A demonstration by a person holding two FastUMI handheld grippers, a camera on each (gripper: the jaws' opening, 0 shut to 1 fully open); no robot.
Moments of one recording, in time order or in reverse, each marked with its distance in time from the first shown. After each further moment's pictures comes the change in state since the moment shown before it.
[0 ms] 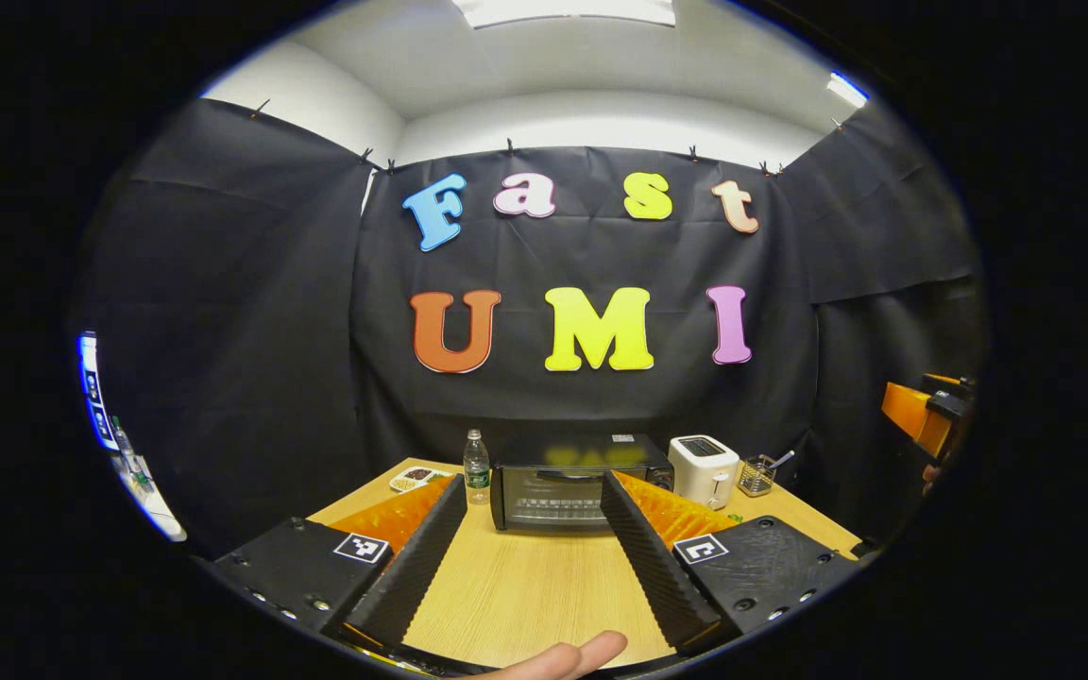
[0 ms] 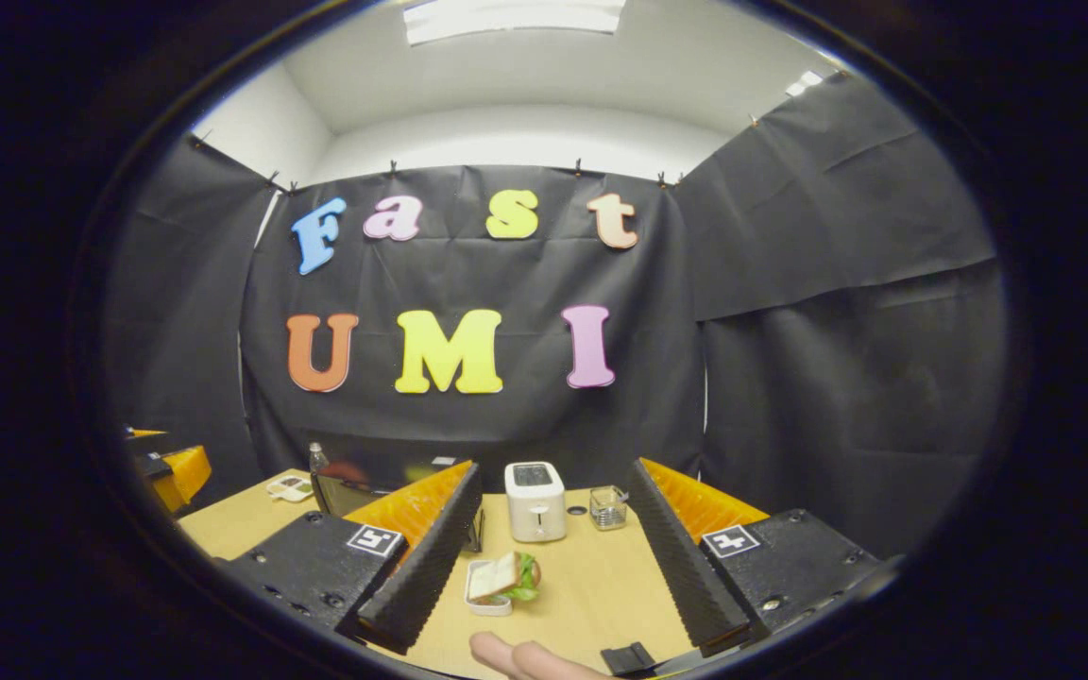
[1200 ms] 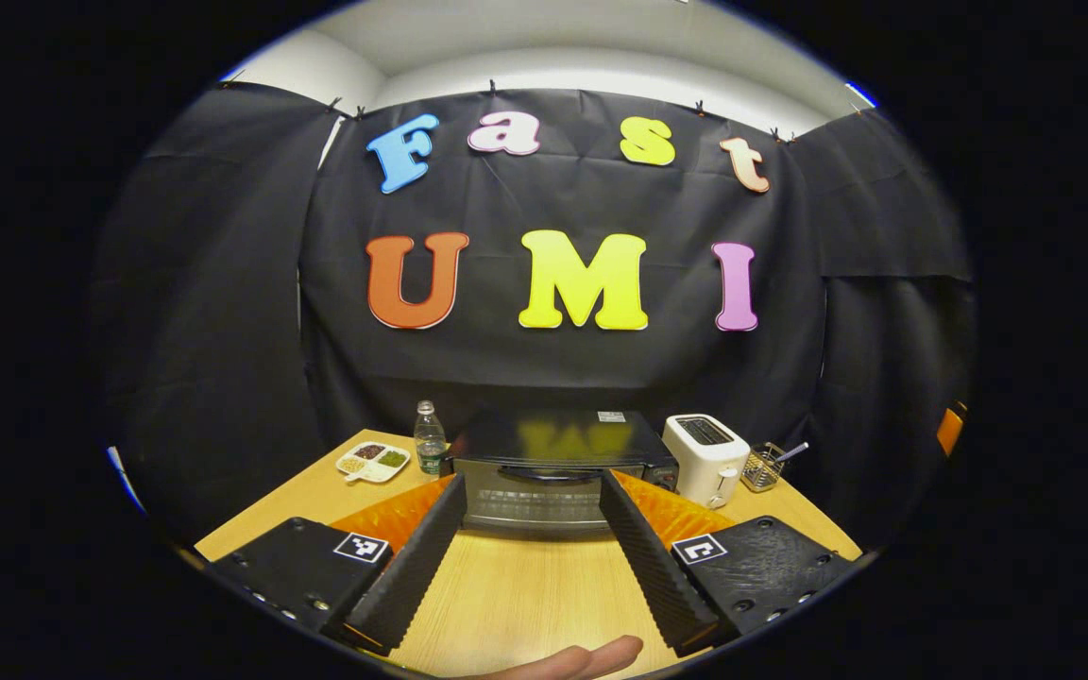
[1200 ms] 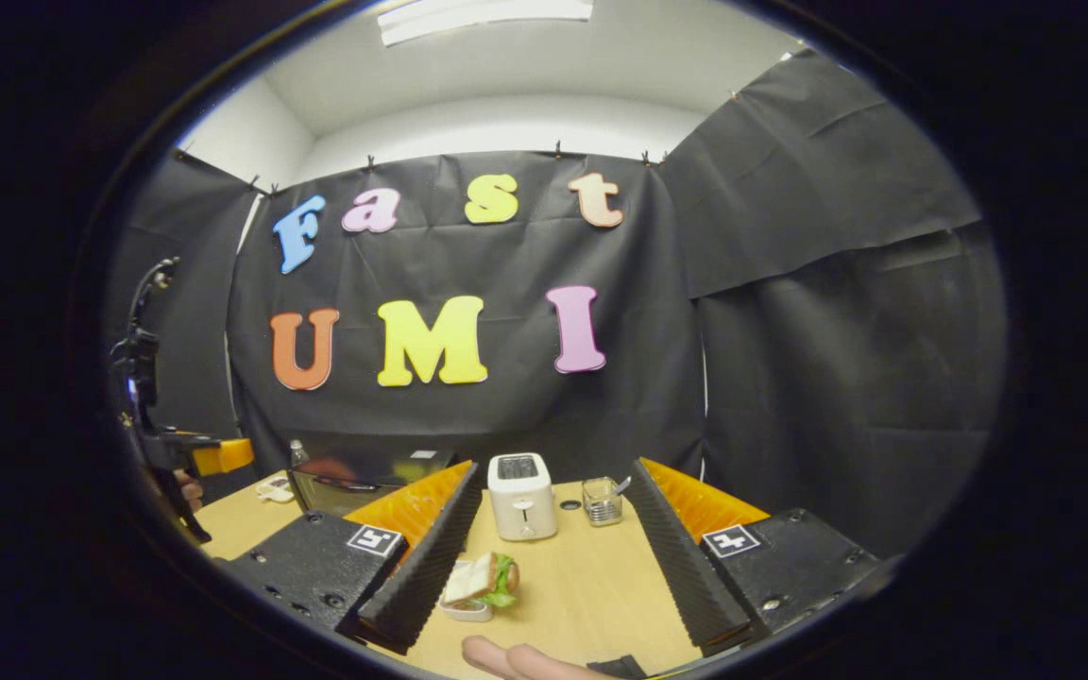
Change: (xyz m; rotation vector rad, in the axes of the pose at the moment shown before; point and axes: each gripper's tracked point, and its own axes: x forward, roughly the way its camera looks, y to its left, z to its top) left arm 0.155 -0.036 -0.038 -0.031 0.175 -0.071; right arm 0.057 -0.047 -0.033 0.039 0.016 -0.004
